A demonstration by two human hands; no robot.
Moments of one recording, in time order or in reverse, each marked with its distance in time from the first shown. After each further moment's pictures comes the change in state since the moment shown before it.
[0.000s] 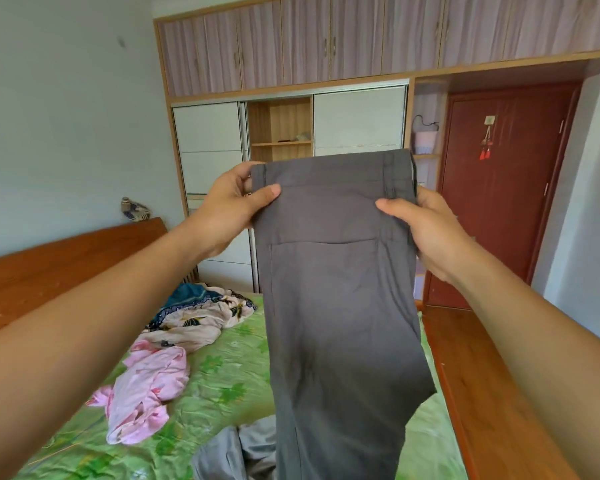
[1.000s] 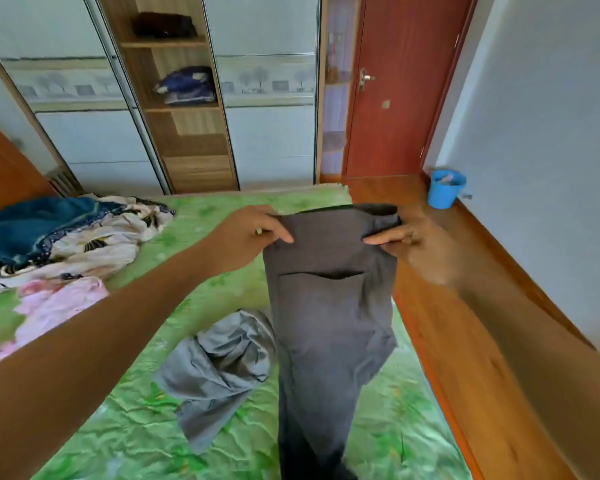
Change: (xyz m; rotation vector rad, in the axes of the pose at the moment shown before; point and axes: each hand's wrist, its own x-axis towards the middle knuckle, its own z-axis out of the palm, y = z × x) left_hand -0.010 -0.252 0.049 0.498 -0.684 0.082; right_hand -0.079 0.187 -0.038 -0.874 -0.058 0.245
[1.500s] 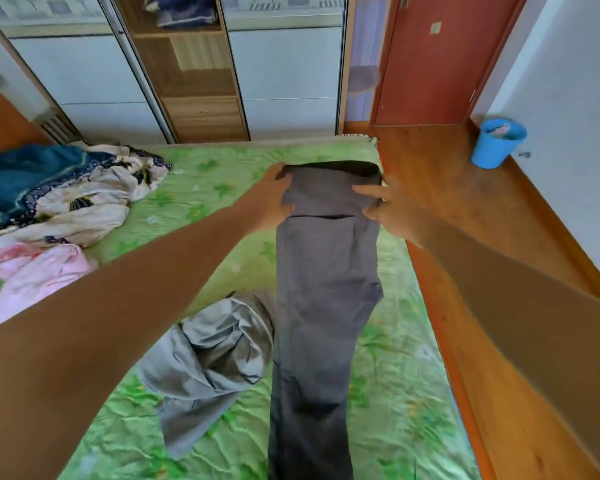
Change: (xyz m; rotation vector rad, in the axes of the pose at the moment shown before) left_hand 0.188 -0.171 0.123 0.228 -0.151 -0.378; right_hand 0.211 0.200 0.111 0.123 -0.182 0.303
